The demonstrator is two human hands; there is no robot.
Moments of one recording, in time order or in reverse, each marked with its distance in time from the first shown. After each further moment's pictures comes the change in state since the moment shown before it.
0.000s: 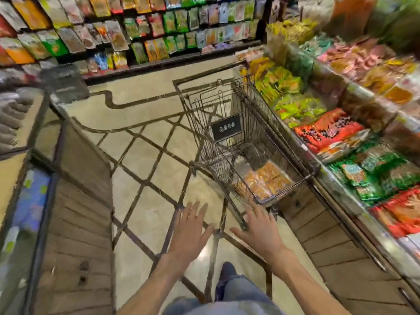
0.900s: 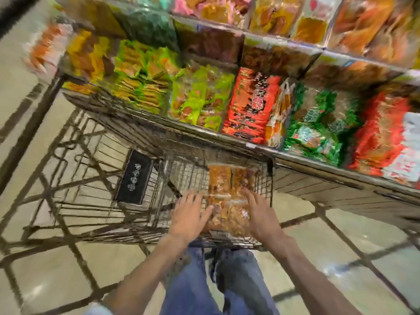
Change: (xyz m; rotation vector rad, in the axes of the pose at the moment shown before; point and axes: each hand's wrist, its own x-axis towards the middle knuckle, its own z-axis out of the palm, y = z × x) left_hand 0.522 0.094 -0.004 0.173 -0.570 0.722; right_hand 0.307 0.100 -0.045 0.445 0.030 0.870
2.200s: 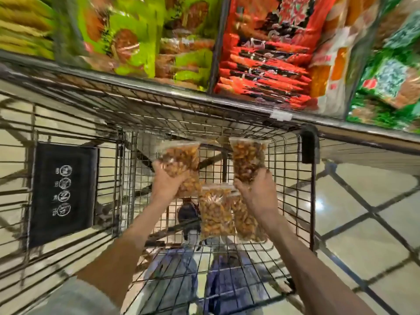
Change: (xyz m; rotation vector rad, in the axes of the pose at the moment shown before) left_hand 0.254 -0.114 0.125 -0.877 -0.058 -0.510; right_hand 0.209 0.046 0.139 0.344 0.065 0.541
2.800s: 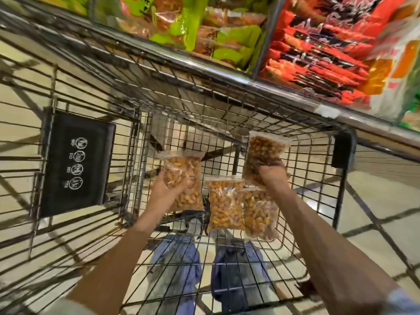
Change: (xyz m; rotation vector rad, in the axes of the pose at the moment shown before) left_hand -0.026 -0.067 -0.033 -0.152 -0.061 -0.112; right_hand 0.064 -0.016 0.018 0.282 -0.142 0.377
